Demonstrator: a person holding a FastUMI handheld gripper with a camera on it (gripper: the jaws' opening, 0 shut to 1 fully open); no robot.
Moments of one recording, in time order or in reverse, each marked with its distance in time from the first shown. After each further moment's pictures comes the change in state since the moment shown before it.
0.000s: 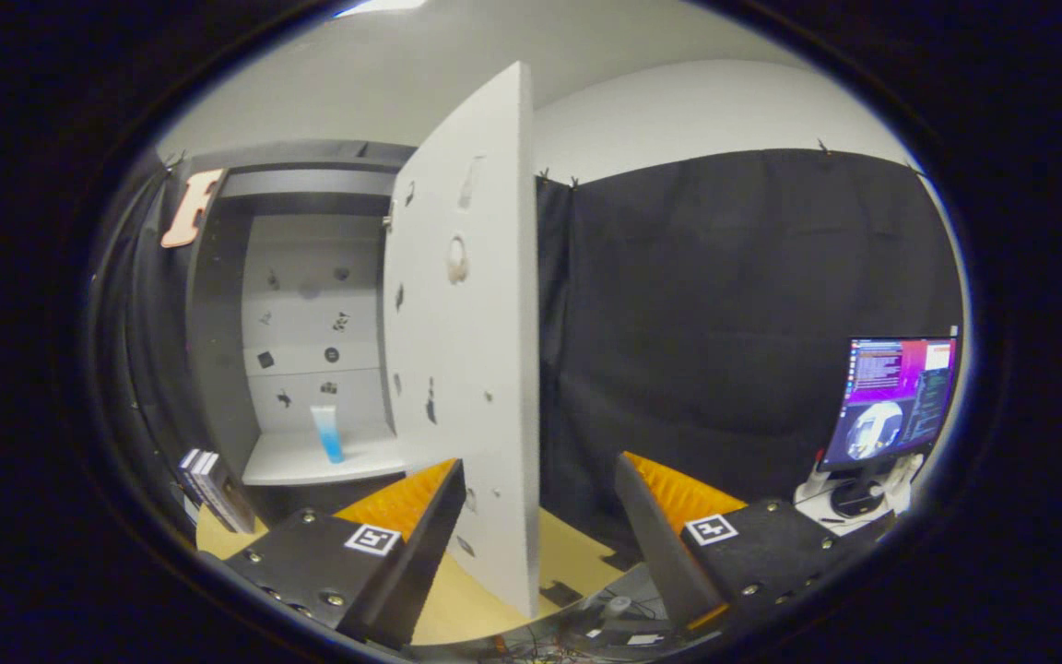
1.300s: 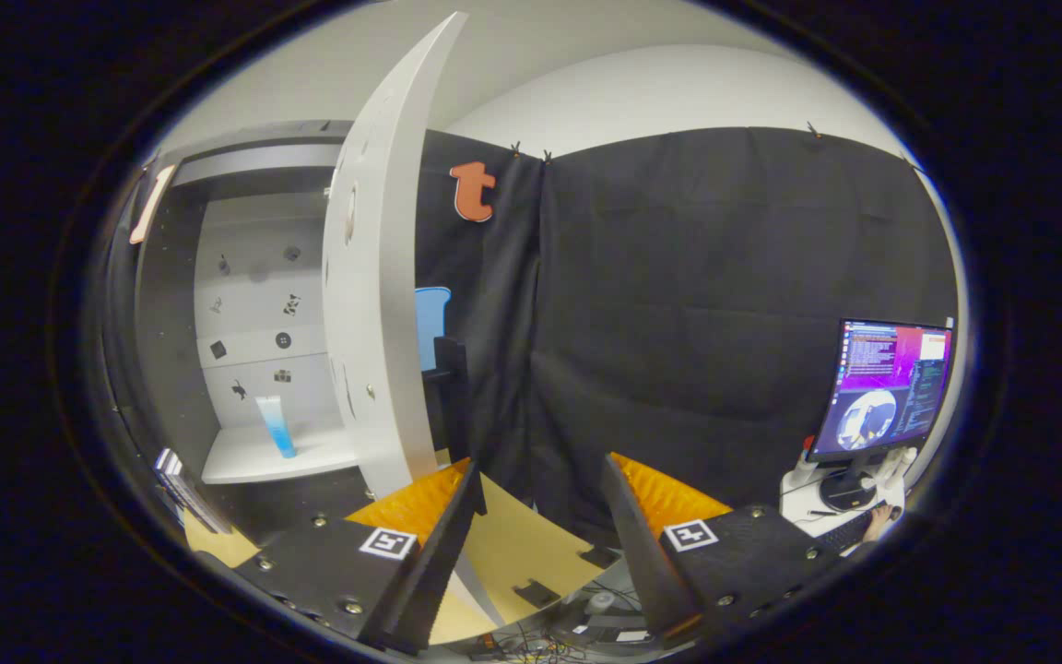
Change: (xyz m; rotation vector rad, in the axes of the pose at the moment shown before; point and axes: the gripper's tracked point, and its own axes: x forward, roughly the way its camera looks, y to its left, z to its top) arm 0.048 -0.015 -0.021 0.001 0.084 -0.036
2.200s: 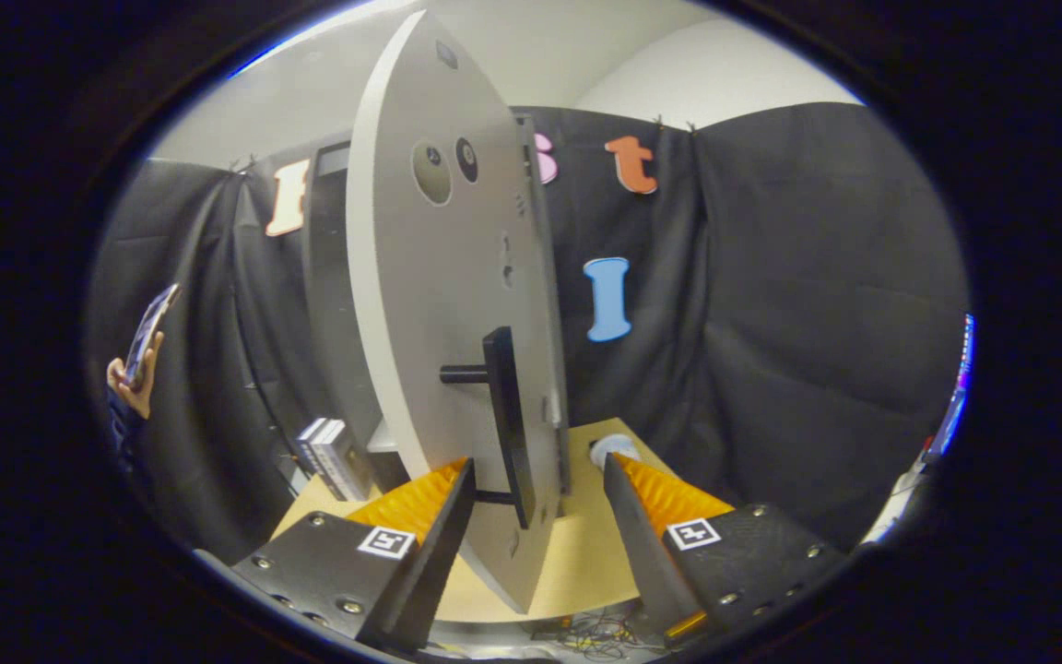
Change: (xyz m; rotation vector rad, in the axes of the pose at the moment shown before) arm -0.058 0.141 -0.020 -0.002 0.120 0.590
